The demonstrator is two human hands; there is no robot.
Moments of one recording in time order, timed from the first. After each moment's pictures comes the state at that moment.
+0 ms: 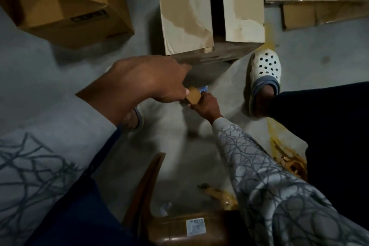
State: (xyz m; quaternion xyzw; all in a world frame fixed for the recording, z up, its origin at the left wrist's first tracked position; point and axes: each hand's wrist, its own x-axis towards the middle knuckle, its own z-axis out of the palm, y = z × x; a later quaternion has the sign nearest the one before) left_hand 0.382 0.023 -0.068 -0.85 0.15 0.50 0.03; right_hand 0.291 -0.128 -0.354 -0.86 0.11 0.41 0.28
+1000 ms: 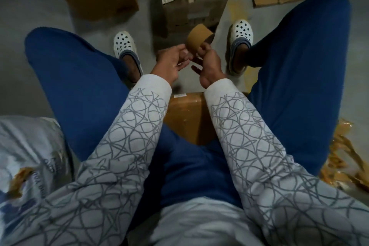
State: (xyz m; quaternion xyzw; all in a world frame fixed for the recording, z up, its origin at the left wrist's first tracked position) left_hand 0.181 -0.039 -0.069 -0.52 -0.46 0.18 -0.70; right_hand 0.181 -0.150 -0.102 -0.51 0.37 0.24 0.74
